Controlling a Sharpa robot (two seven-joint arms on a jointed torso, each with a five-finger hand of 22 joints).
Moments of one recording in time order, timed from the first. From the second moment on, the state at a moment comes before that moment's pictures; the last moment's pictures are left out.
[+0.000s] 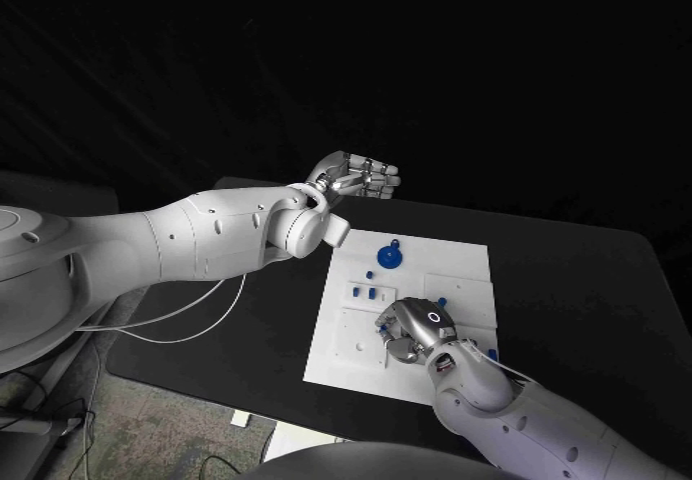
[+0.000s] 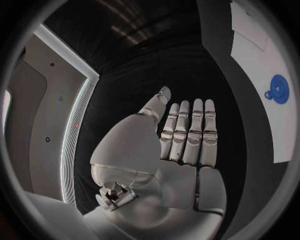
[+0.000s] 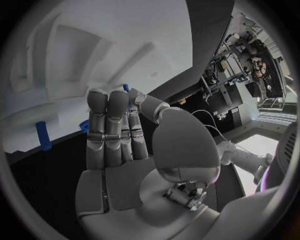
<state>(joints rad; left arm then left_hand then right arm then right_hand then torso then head) 1.25 -0.69 -0.11 1.22 -0.13 -0.28 0.40 1.34 0.03 0.11 -0.20 0.14 1.06 0.13 0.06 0.06 1.11 0.13 0.06 0.06 1.08 0.14 0.07 0.07 0.06 0.98 0.12 0.08 0.09 0.70 -0.39 0.12 1.26 -1.96 -0.49 -0.24 1.26 -0.13 0.70 -0.23 0.05 1.27 0.08 0.06 0.07 1.35 0.03 0.06 0.06 1.46 -0.07 0.74 0.66 0.12 1.45 -0.09 0.47 1.23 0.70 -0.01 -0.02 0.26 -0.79</state>
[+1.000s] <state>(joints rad) 1.25 -0.69 -0.11 1.22 -0.13 -0.28 0.40 1.34 0.03 0.11 -0.20 0.14 1.06 0.13 0.06 0.06 1.11 0.13 0.06 0.06 1.08 0.14 0.07 0.07 0.06 0.98 0.13 0.08 0.09 0.70 -0.36 0.12 1.24 -1.96 -0.50 -0.25 1.26 -0.12 0.70 -0.23 0.05 1.27 0.08 0.06 0.07 1.35 0.03 0.05 0.06 1.46 -0.07 0.74 0.65 0.11 1.46 -0.09 0.45 1.26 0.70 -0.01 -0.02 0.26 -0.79</state>
